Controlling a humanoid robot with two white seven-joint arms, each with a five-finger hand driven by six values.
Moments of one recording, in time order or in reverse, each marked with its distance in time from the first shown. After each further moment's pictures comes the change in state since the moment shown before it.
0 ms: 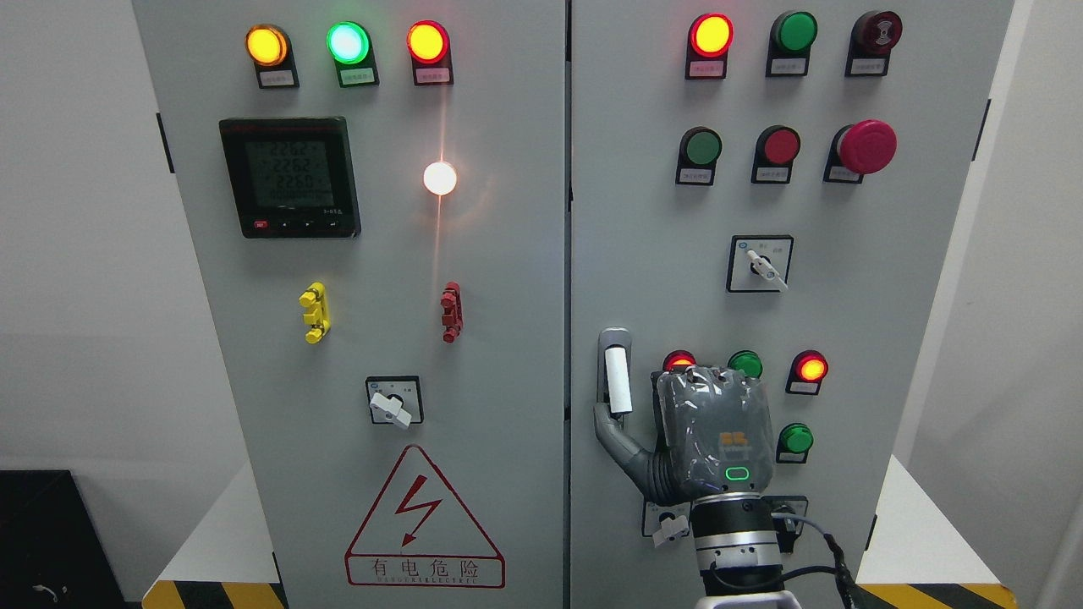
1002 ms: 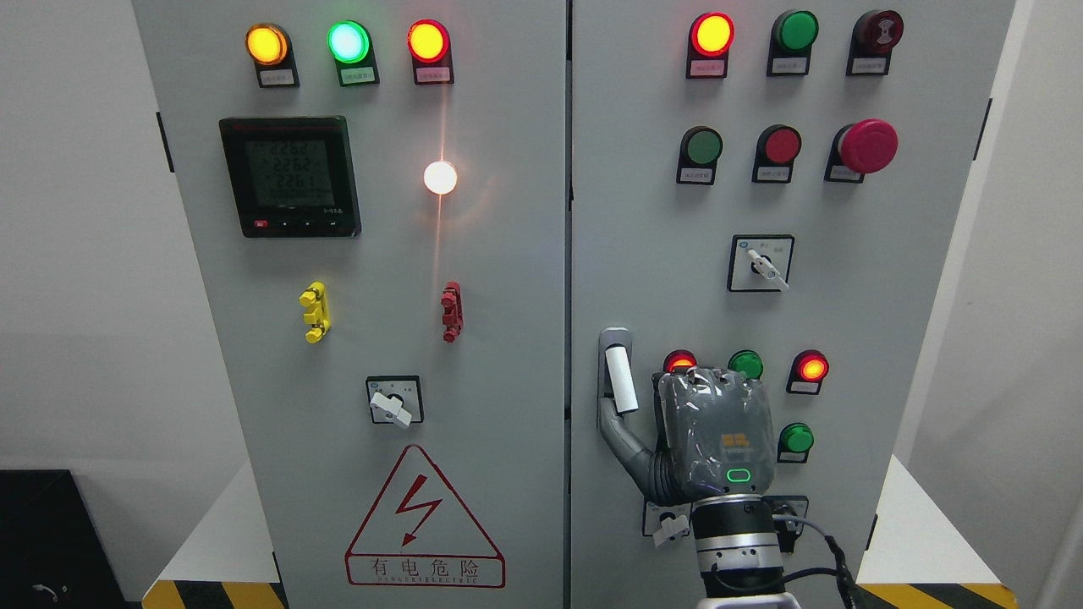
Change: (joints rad) left arm 0.000 0.000 0.000 0.000 0.000 0.000 0.000; right arm 0.004 0.003 -0.005 -0.001 -0.002 -0.002 -0.001
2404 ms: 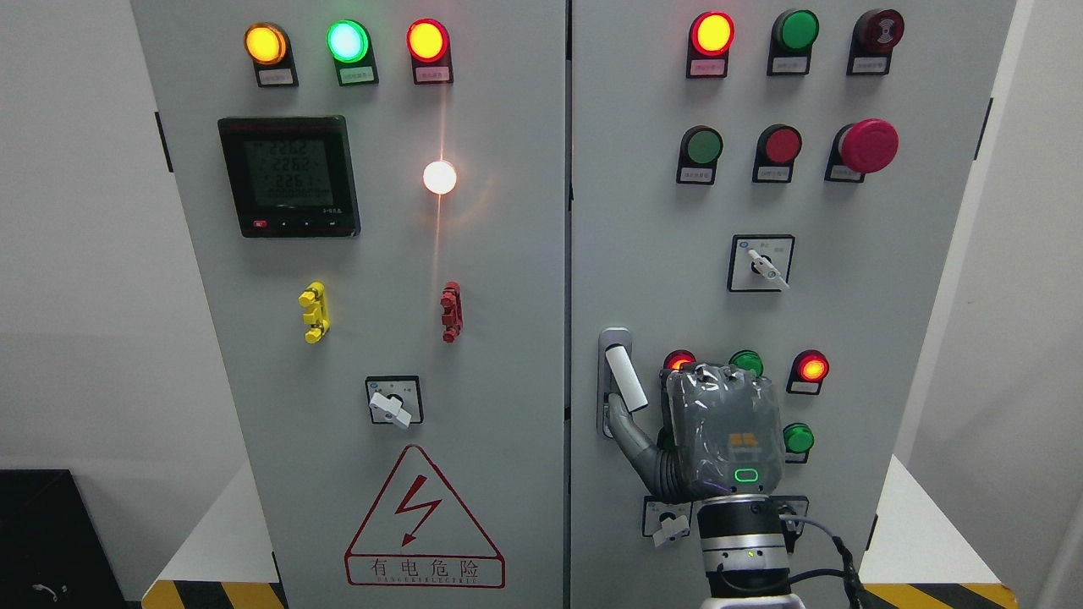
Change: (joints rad) left arm 0.000 0.000 0.000 0.000 0.000 0.000 0.000; right arm 0.003 0.001 -0.006 -0.015 0.000 0.004 -0.012
